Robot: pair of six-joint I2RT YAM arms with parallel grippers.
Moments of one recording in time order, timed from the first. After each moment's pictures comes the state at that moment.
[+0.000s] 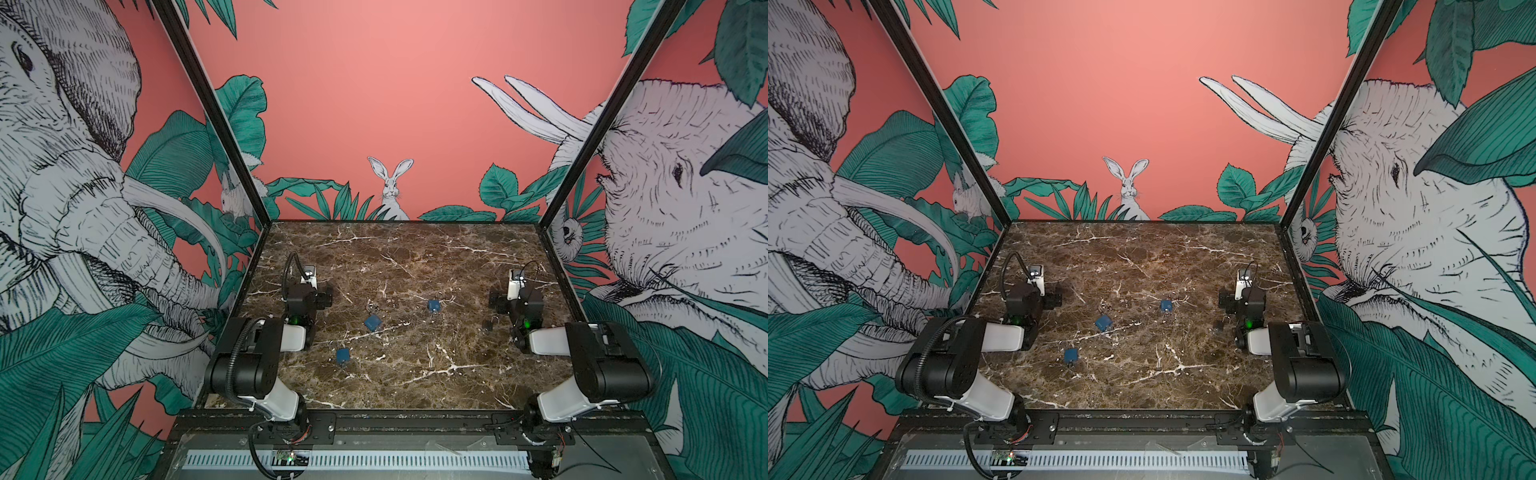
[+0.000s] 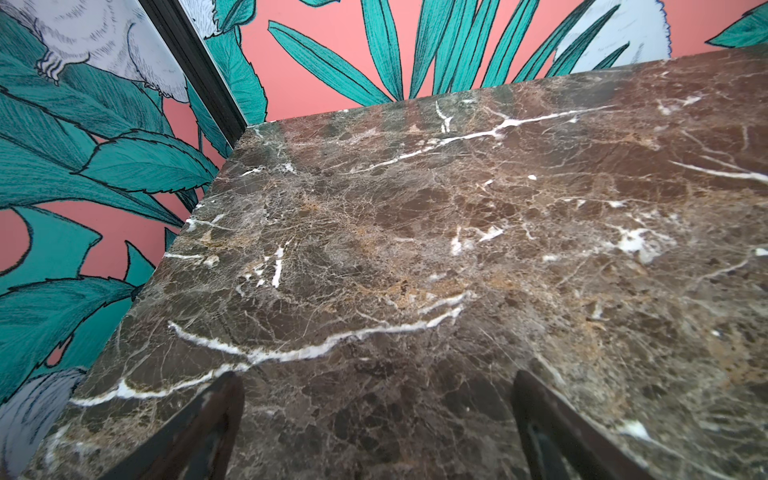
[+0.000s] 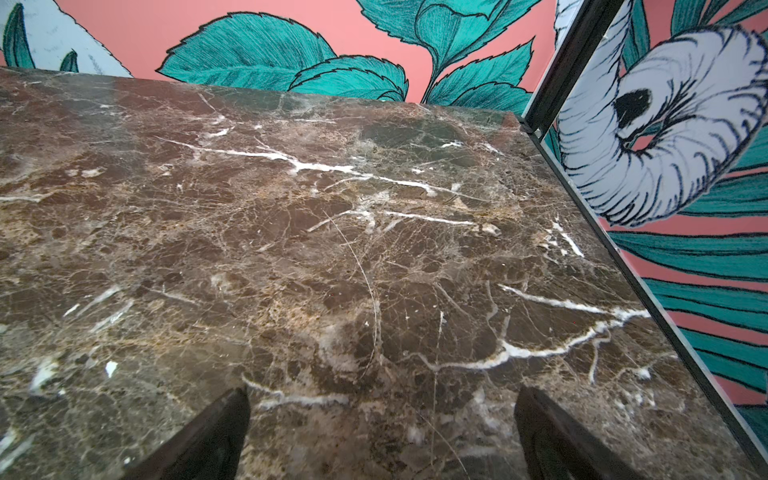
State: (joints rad) left arm -0.08 1.57 0.40 0.80 -0.16 0.14; right arm 0.03 1.55 0.37 0.78 0.10 -0.08
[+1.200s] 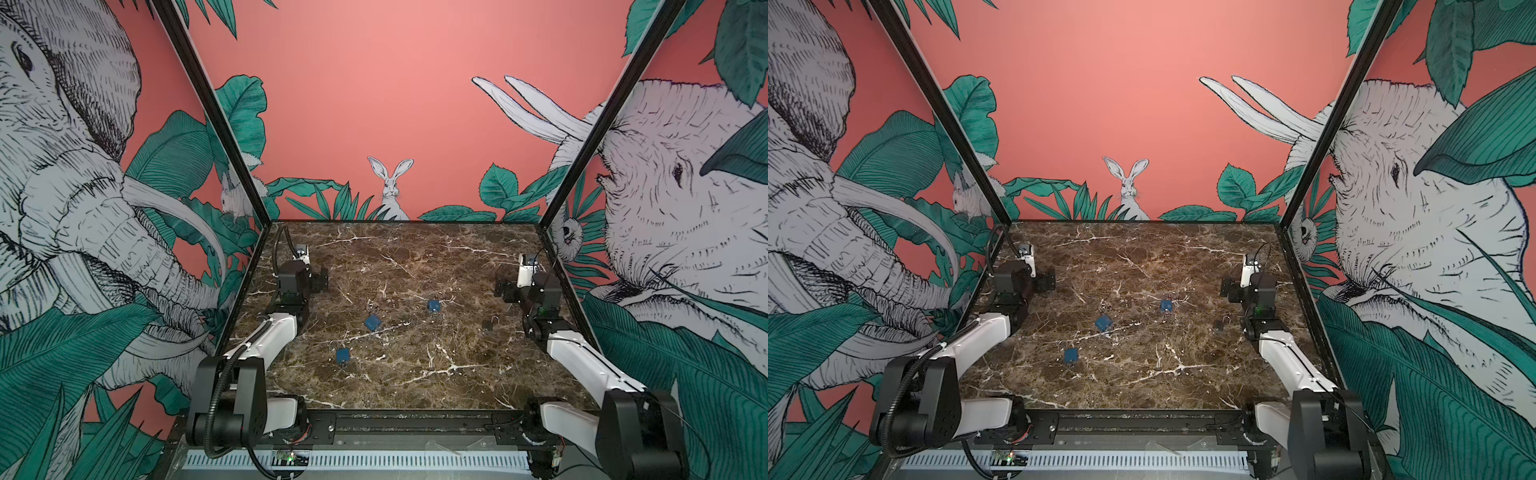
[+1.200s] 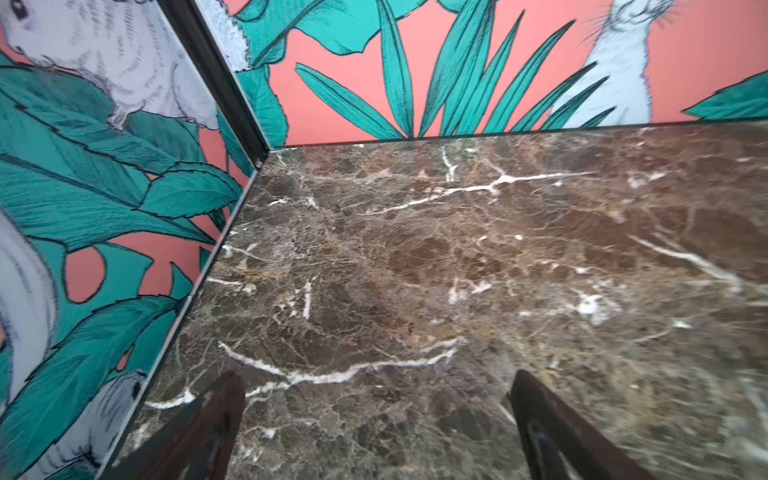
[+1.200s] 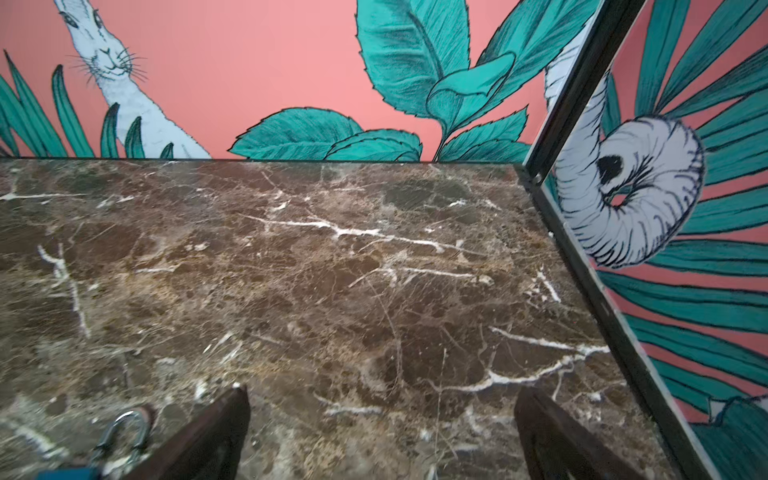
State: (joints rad) left arm -0.08 1.29 0.67 0.18 -0.15 0.04; right arm 0.06 1.12 0.55 0.18 0.03 -0.01
